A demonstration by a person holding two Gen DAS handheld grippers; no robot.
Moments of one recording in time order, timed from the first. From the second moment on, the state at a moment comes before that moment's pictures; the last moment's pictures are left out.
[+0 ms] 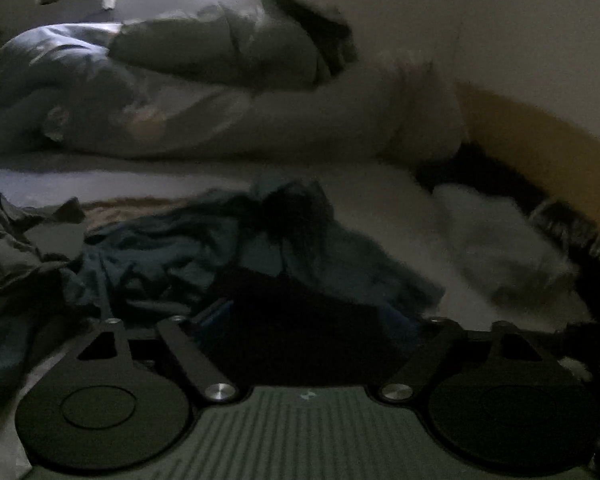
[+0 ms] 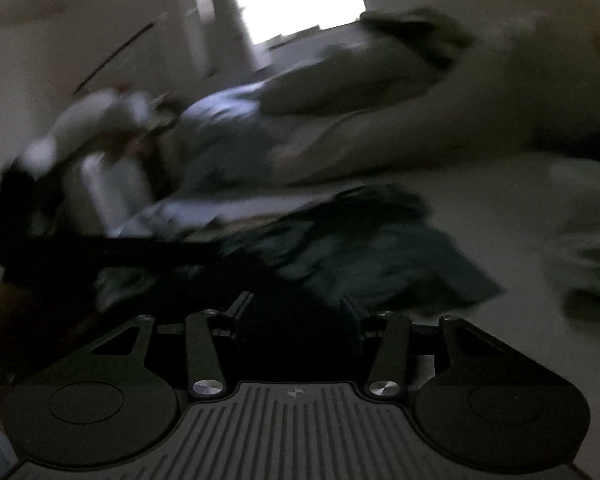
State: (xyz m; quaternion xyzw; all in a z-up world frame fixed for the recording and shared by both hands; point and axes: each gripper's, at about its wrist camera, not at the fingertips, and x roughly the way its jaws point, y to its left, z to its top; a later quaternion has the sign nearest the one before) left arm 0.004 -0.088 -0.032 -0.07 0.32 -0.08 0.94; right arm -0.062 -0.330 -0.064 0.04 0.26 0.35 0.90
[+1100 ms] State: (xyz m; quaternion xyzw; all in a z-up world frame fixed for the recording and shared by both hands) left arm -0.083 -0.064 -0.062 -0.03 0.30 -0.08 0.95; right arm -0.139 -0.282 -0.087 -0.11 0.21 0.37 0.90
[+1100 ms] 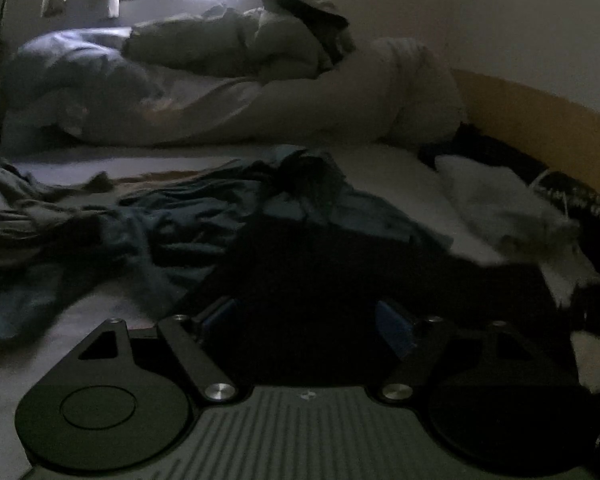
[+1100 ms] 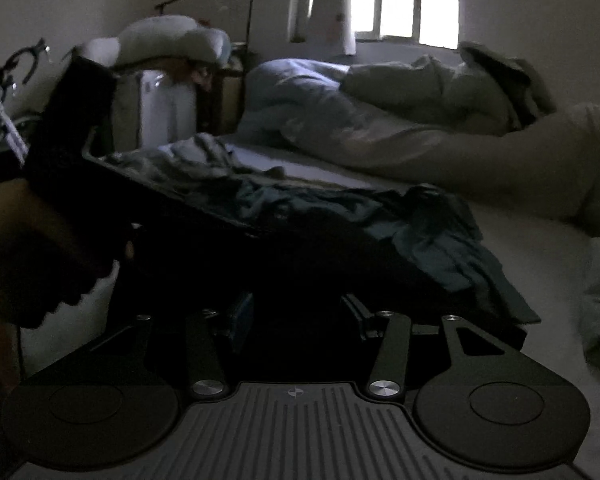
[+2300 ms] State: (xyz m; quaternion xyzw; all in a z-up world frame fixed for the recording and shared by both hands) left arm -0.134 0.051 -0.113 -0.42 0.33 -0.01 0.85; right arm -0.275 -0.313 -0.074 -0.04 0.33 0.26 0.91
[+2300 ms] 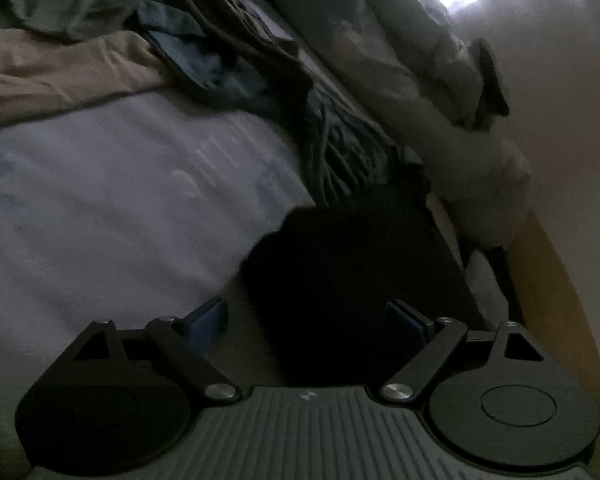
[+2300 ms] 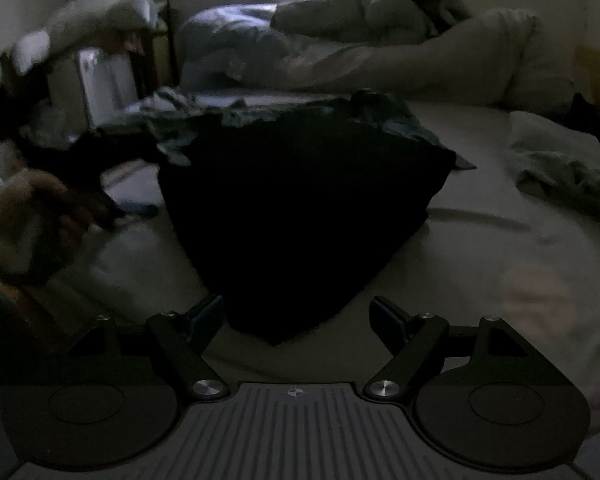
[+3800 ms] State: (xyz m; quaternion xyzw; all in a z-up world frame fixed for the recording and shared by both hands) left arm -0.069 0.024 -0.100 -0.41 0.40 -0.12 0.81; right arm -0.271 -0.215 -0.124 -0.19 0.20 0.19 0.94
